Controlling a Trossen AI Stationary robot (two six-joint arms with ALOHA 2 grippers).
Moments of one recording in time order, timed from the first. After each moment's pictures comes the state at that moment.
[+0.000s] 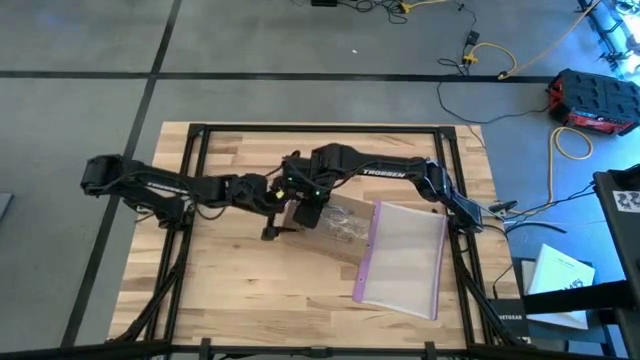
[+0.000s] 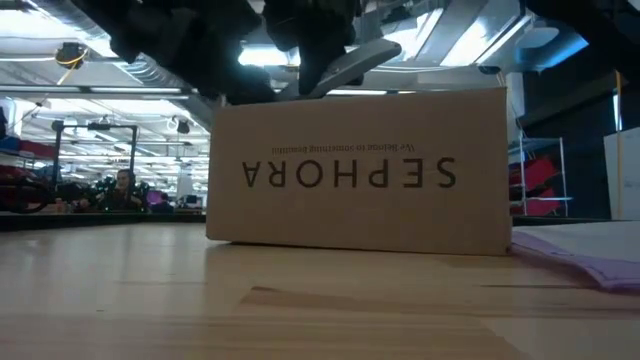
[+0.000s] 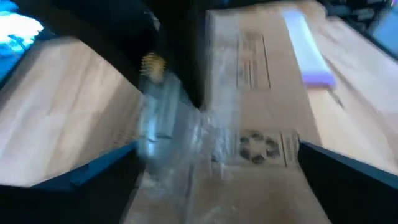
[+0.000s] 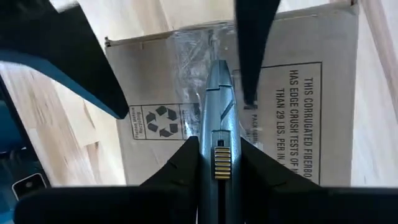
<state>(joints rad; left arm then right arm) 0.03 1.33 0.68 0.14 0.10 0.20 -0.06 2.26 2.34 -1.39 -0.23 0.34</state>
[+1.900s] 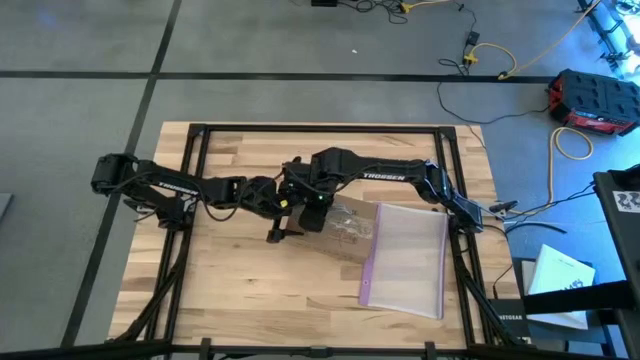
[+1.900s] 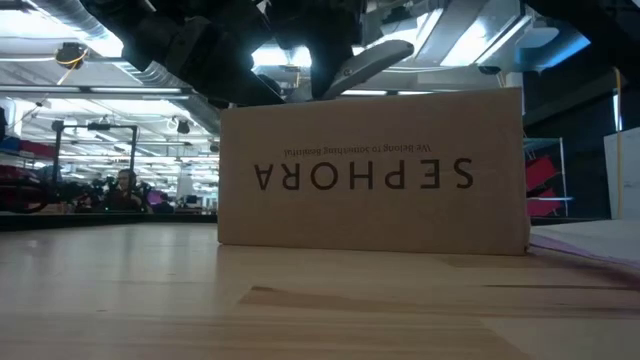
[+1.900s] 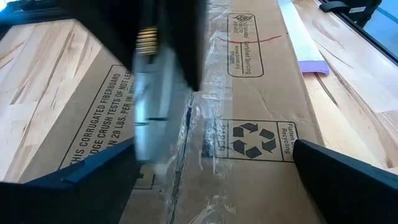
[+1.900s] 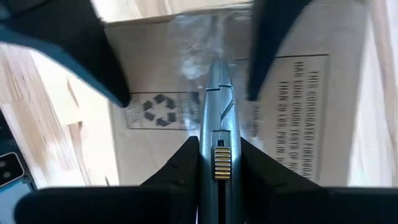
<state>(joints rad) 0.03 1.42 0.70 0.17 0.11 0.17 -0.02 2.26 2.34 -1.45 -0.18 0.28</state>
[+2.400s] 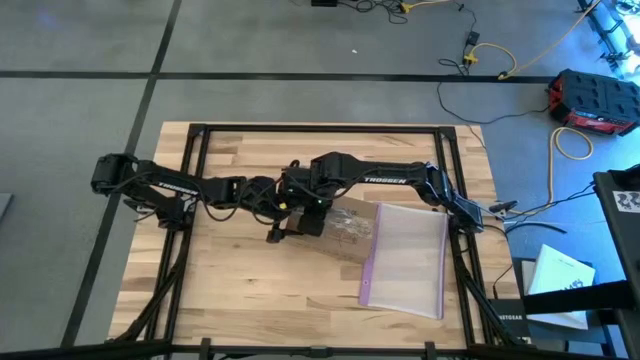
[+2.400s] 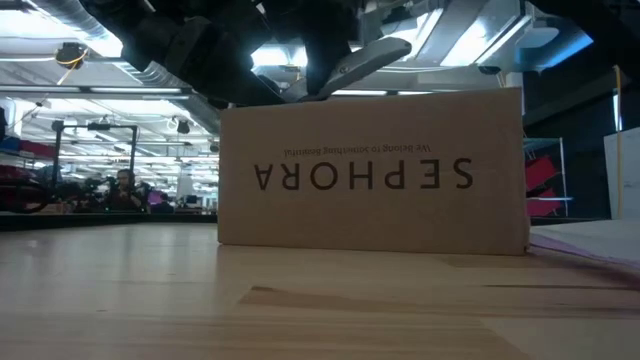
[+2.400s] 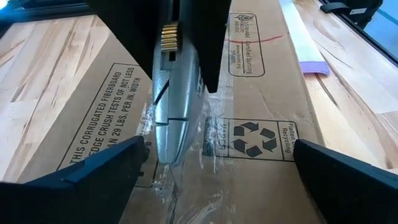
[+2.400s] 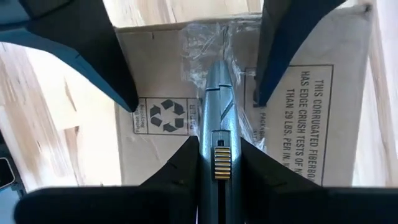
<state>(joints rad) 0.03 1.42 0.70 0.17 0.11 0.16 -0.01 2.26 2.34 -1.41 -0.14 0.28</state>
